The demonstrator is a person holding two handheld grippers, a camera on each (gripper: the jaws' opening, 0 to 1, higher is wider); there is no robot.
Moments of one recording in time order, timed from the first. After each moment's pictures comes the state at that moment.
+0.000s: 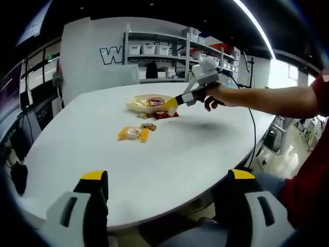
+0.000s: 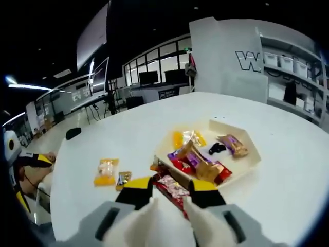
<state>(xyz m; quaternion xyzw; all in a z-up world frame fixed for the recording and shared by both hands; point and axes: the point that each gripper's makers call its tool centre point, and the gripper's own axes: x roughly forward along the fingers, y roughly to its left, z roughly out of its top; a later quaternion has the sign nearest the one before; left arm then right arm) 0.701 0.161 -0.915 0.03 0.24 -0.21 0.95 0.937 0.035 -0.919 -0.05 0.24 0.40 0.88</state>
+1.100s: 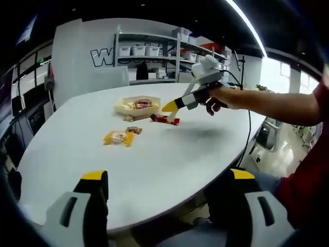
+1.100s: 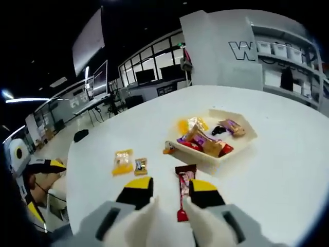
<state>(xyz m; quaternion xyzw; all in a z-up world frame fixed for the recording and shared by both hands) 0.697 0.133 -0.914 0.04 0.23 -0.25 0.94 0.894 0.015 -0.918 -0.02 0.26 0.39 0.88</state>
